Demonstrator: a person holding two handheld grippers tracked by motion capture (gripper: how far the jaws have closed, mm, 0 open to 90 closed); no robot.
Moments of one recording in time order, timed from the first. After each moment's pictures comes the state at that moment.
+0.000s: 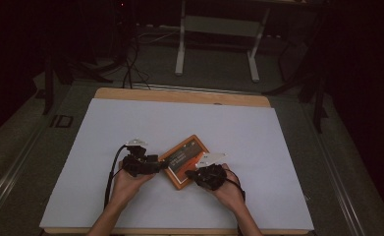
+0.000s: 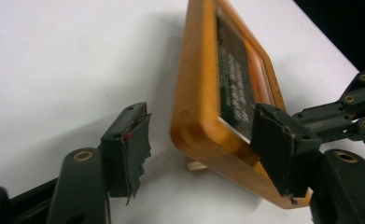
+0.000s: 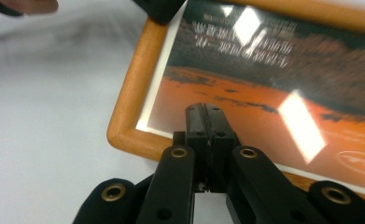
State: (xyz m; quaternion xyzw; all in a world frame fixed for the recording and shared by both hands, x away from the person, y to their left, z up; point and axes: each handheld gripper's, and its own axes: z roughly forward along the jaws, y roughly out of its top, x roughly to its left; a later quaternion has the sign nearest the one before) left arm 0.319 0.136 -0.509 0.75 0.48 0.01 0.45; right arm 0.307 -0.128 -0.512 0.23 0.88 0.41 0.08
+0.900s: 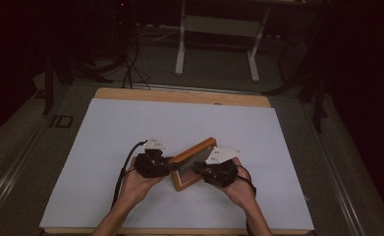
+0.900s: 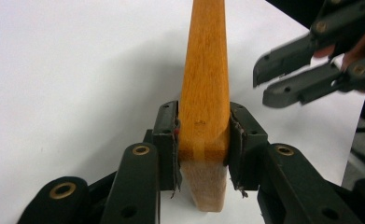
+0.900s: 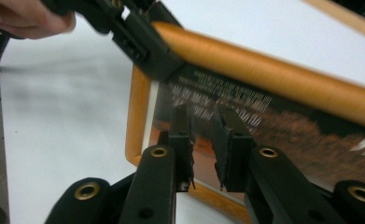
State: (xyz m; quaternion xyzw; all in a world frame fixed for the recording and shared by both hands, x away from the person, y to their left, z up) left arm 0.301 0.093 -0.463 0.82 0.37 0.05 0.44; right arm 0.298 -0.149 -0.463 0.20 0.87 0.44 0.12
